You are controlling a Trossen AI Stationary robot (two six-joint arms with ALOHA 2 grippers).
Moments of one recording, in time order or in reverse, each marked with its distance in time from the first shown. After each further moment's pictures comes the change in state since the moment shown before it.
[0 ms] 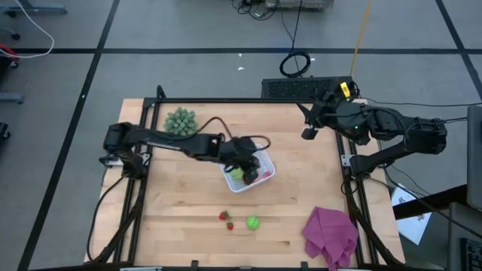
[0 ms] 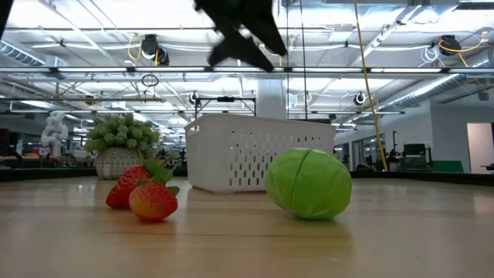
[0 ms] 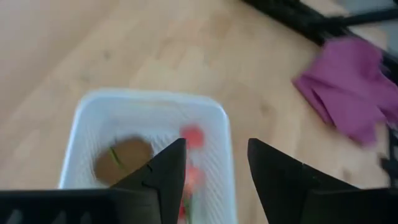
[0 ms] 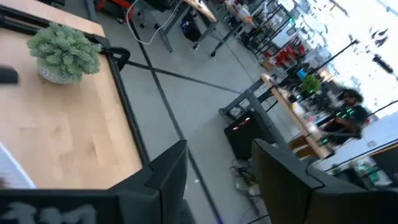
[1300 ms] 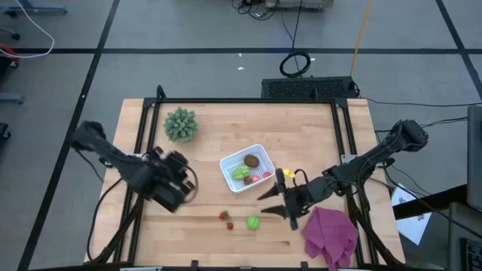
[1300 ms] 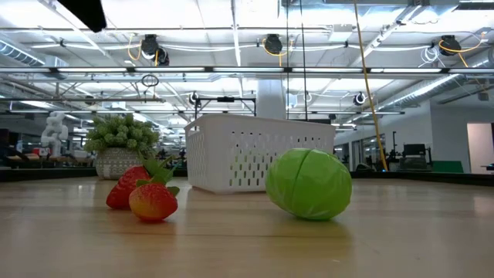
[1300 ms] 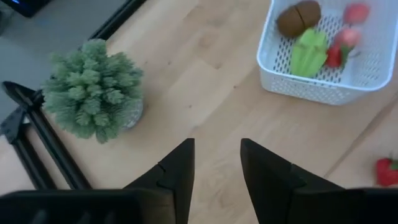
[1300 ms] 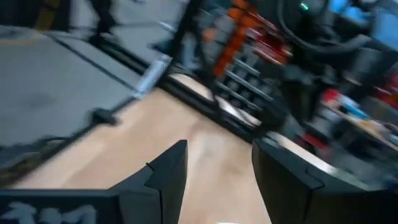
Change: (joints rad) left arm -0.510 -0.347 -0.077 -1.104 -0.533 -0.793; right arm 0.432 0.261 -0.506 0.957 -0.563 0.011
